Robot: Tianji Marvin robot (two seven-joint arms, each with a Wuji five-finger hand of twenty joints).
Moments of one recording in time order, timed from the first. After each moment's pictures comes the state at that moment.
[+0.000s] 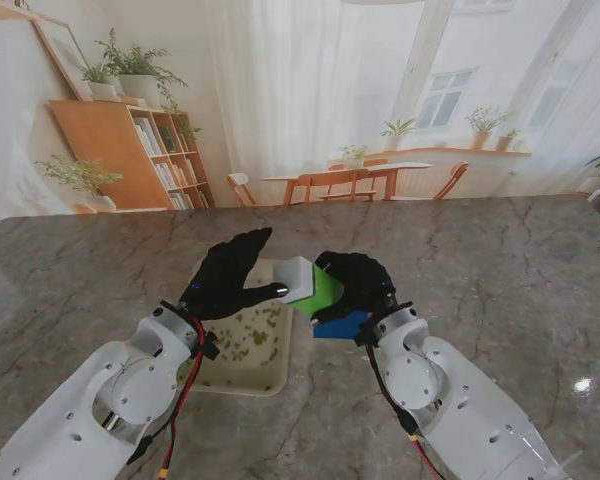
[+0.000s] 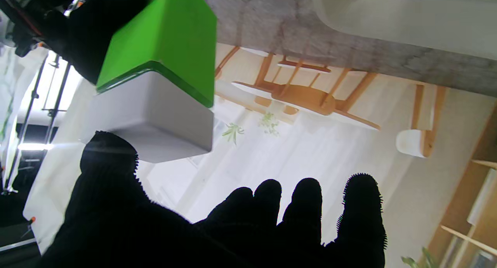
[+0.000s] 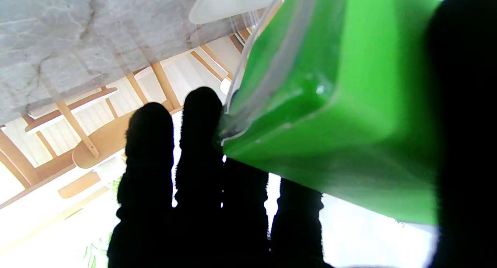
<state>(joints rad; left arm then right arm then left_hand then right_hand) 1.56 -1.09 -1.13 -1.76 0.75 -0.13 0.07 -1.38 -1.17 1.01 -1.39 -0.70 -0.20 -0.42 0.67 -0.01 -0.05 -0.08 0.17 0.45 0.04 0.42 0.24 0.32 0.04 0.29 0.18 0.28 0.10 0.32 0.00 0.40 0.41 0.63 0.46 -1.26 0.78 -0.28 0.73 -0.21 0.96 0.57 1.13 0.02 0.65 0.72 1.06 0.04 0.89 0.60 0.69 0.18 1.22 0.42</state>
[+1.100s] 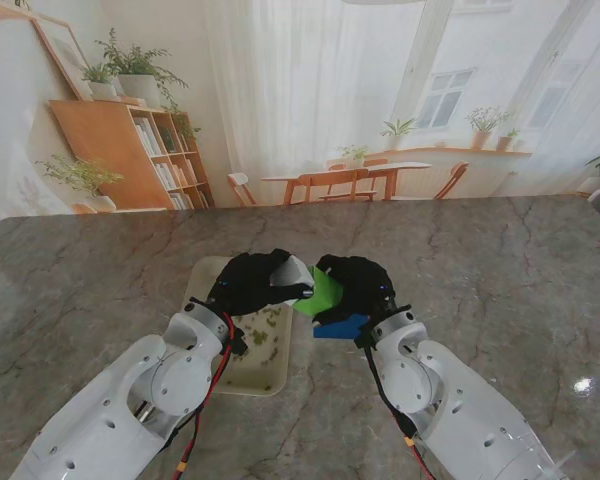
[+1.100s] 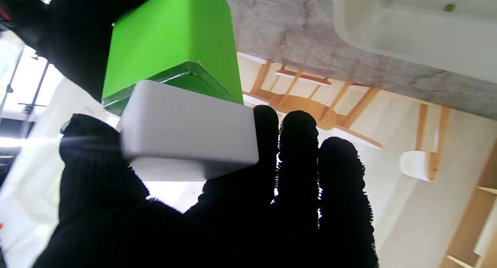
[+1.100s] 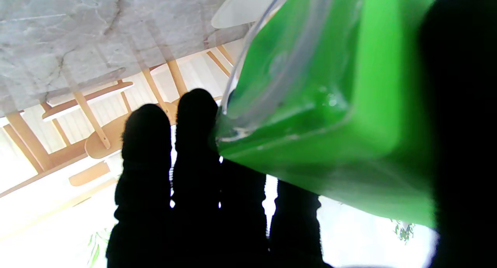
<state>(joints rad) 1.44 -1.12 -0.97 -1.70 0.70 0.04 0.12 -1.38 -1.17 0.97 -1.37 -0.76 -0.13 -0.46 0.71 -0.10 -0.19 -0.10 0.50 0.36 0.68 1.19 0.79 0.23 0.71 1.05 0.66 0.25 0.92 1.04 0.32 0.24 1.33 1.01 0.46 -1.27 0.82 -0.30 0.73 -0.17 0.96 0.57 1.14 0.05 0.68 0.72 1.06 0.08 0.95 0.60 0.69 0.20 1.27 0.42</state>
